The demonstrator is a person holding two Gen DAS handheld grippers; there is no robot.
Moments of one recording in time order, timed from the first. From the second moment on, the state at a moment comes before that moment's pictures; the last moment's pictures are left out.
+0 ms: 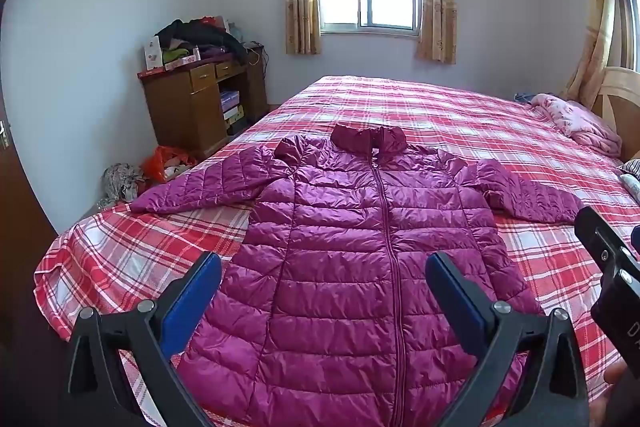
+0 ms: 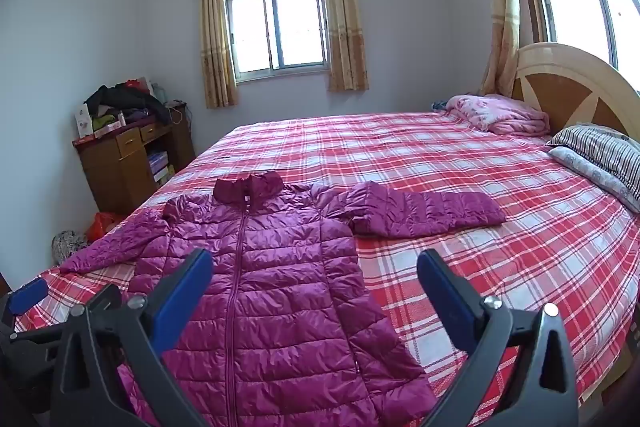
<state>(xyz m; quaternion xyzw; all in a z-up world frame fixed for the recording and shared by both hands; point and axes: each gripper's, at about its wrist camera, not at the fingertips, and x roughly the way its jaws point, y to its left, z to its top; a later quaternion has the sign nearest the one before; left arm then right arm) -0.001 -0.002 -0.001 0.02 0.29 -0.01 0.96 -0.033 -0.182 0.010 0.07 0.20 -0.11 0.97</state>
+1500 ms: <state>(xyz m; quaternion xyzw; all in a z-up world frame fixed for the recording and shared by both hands) -0.006 -0.001 0.003 0.03 0.27 0.00 0.96 -0.029 -0.181 0.006 0.06 0.22 -0.12 0.97</state>
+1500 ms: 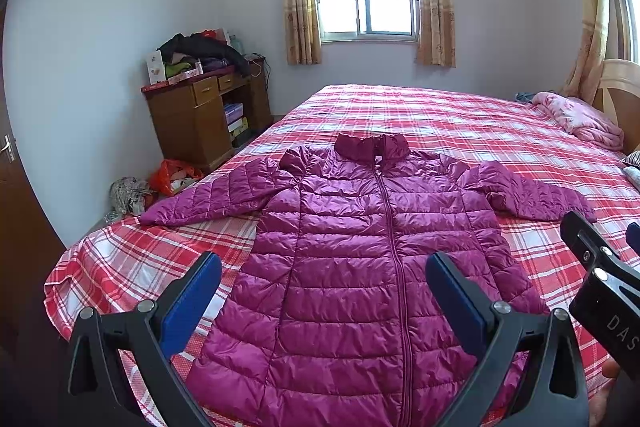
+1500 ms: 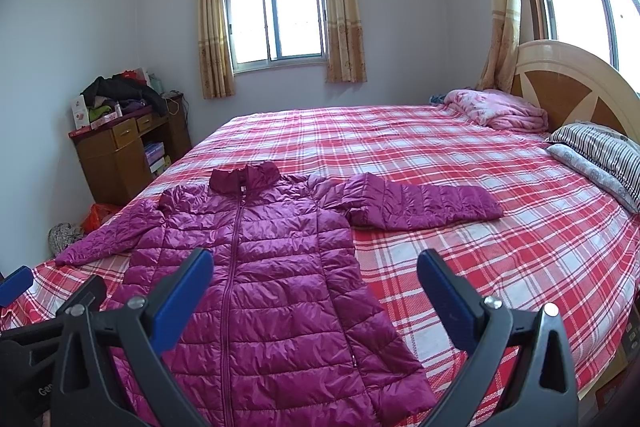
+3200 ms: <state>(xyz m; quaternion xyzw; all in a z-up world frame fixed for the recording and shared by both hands) -0.002 -0.002 -0.006 0.04 0.28 0.00 0.96 -0.023 -0.187 -0.006 0.07 0.24 -0.11 0.96</state>
